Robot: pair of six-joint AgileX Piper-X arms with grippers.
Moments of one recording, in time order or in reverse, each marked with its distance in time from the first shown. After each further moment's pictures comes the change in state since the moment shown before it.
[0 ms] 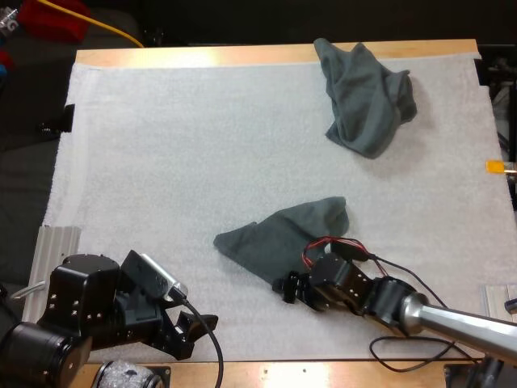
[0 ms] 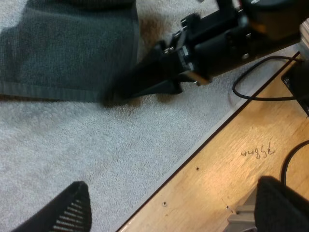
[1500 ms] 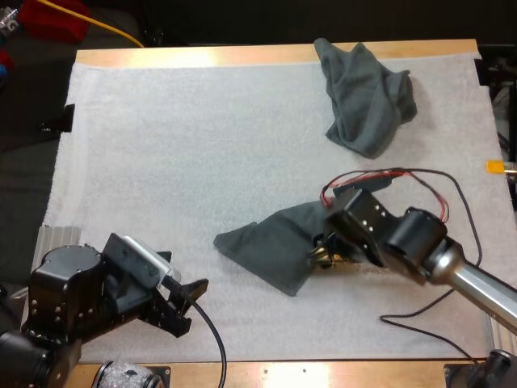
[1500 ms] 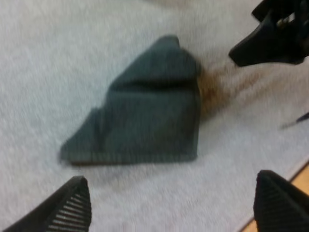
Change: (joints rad) left arm 0.000 0.000 -0.077 -0.136 -0.168 0.004; right arm -0.136 -0.143 -0.525 0.913 0.225 -0.683
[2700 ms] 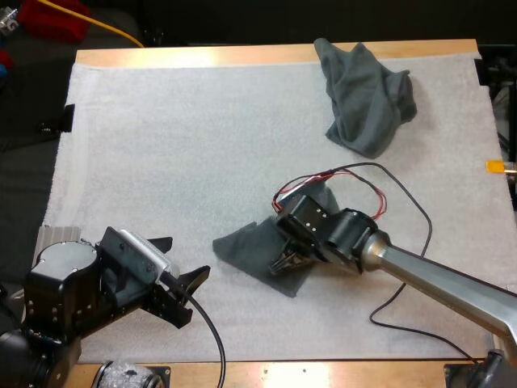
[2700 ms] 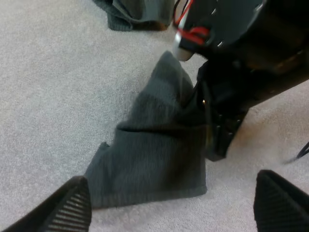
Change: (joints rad) left arm 0.000 0.000 0.000 -0.116 0.000 0.000; right arm 0.029 0.314 -0.004 -0.263 0.016 -0.221
